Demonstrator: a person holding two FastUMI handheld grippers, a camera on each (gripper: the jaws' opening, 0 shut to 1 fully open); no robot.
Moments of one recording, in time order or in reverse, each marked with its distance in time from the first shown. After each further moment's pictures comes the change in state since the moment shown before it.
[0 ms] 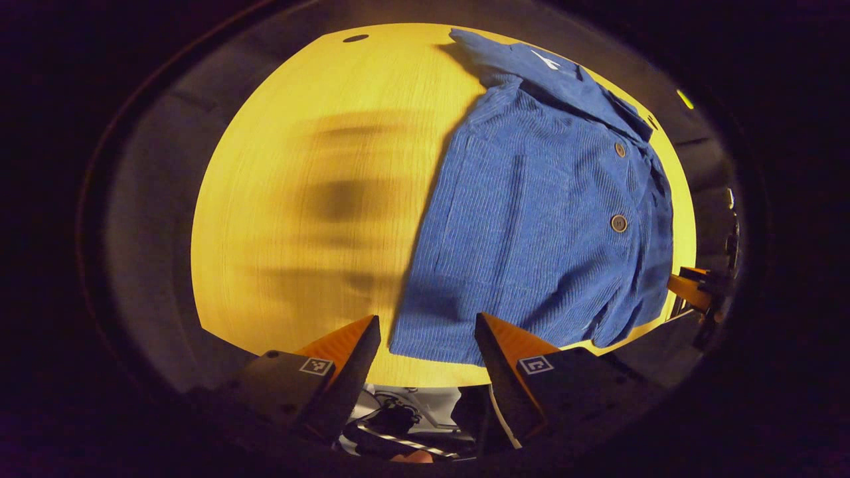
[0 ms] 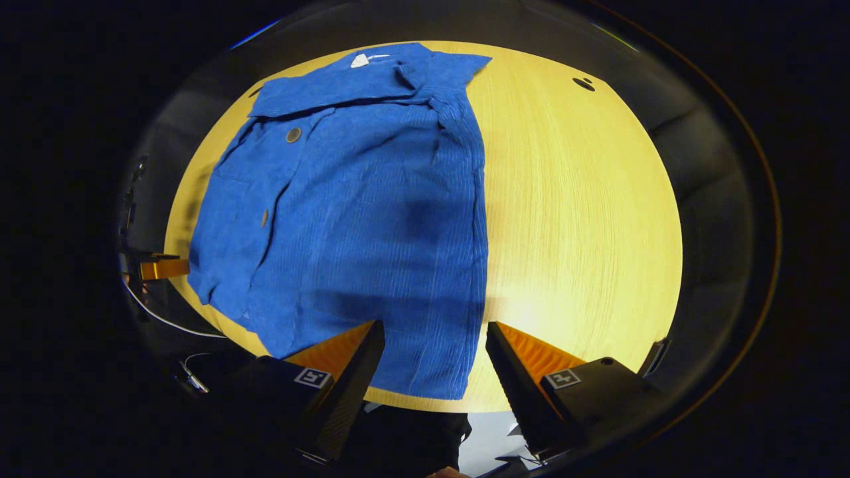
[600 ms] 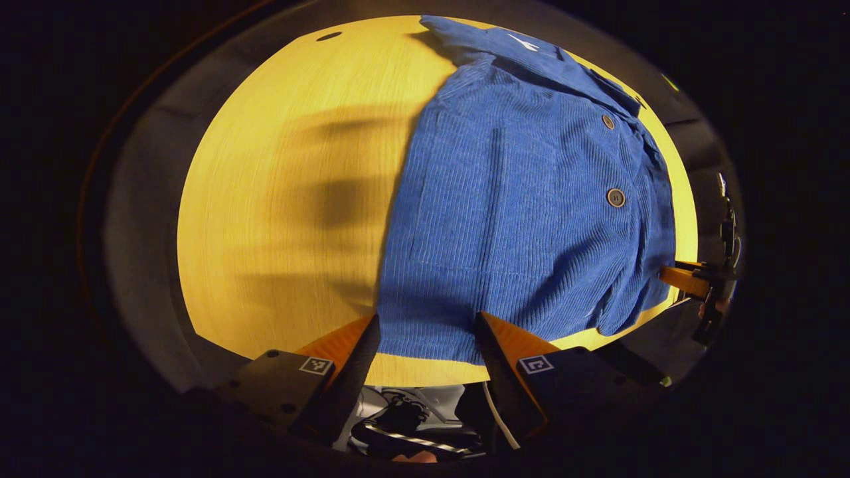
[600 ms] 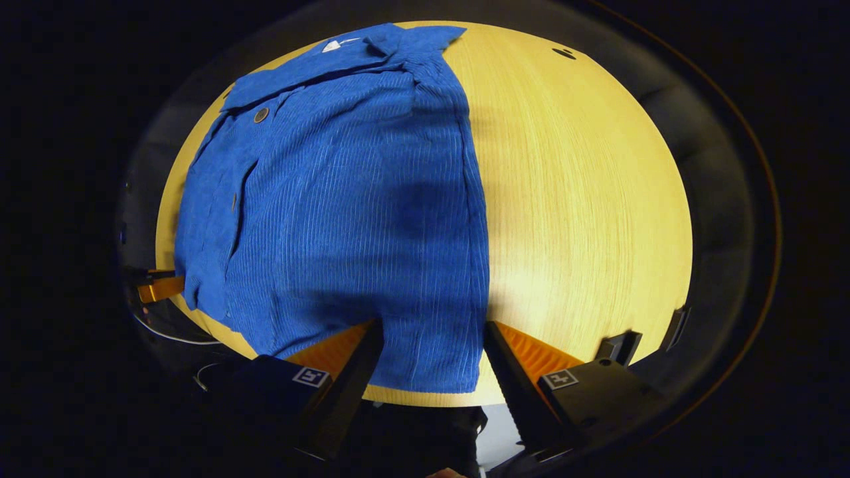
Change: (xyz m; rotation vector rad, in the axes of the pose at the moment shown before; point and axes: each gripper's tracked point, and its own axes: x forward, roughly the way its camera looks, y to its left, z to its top) left arm 0.003 -0.015 0.014 0.057 0.020 -0.014; right arm 0.016 0.000 -0.031 0.118 0.070 -0.020
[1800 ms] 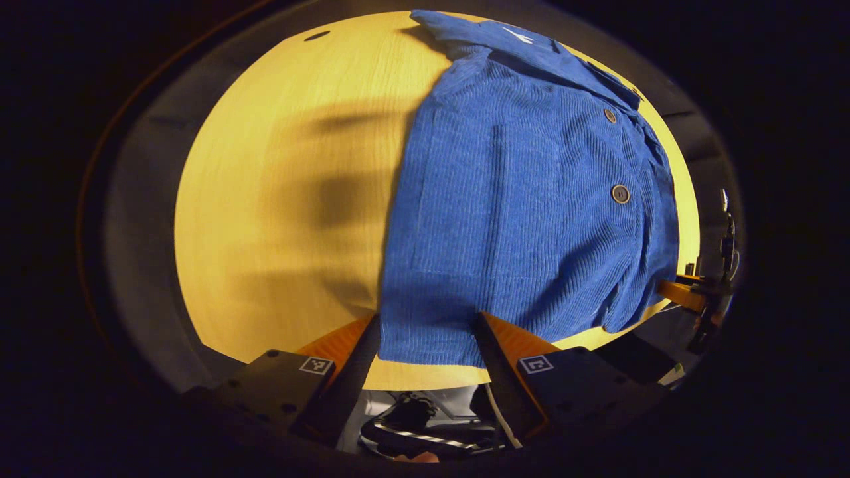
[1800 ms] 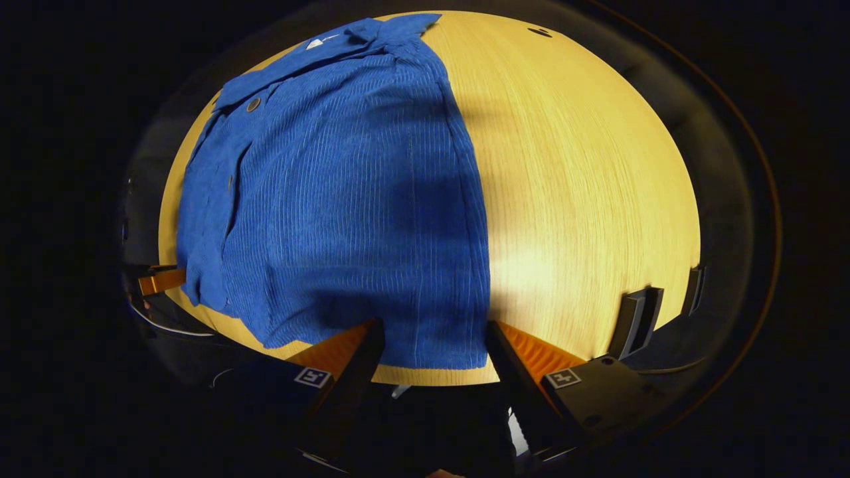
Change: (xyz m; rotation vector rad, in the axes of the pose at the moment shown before) left arm 0.004 -0.002 0.000 0.035 0.047 0.010; right arm 0.003 0.002 -0.038 0.032 0.043 0.019
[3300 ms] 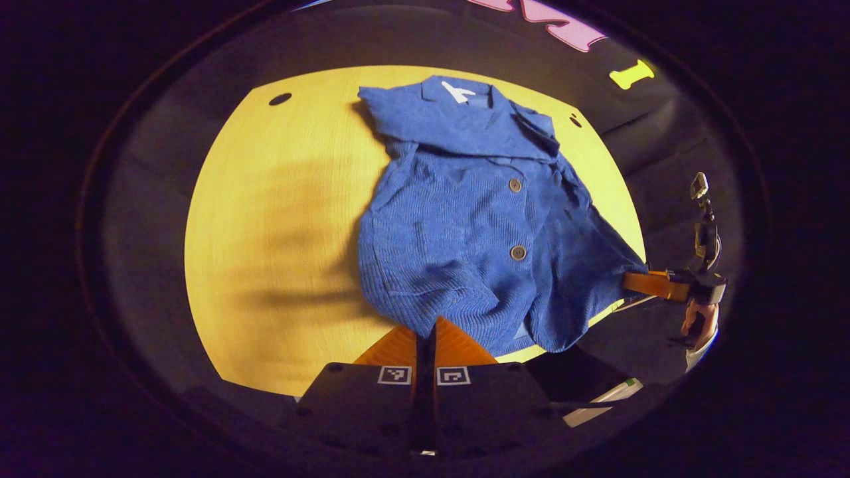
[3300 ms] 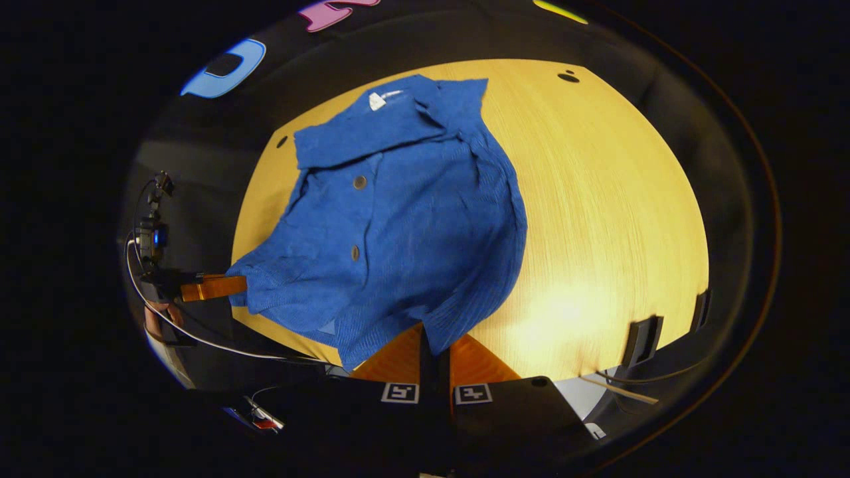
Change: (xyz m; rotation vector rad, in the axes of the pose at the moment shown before) left arm -0.126 -0.035 0.070 0.115 -0.266 -0.146; right arm -0.128 0.073 0.090 0.046 -0.228 0.273
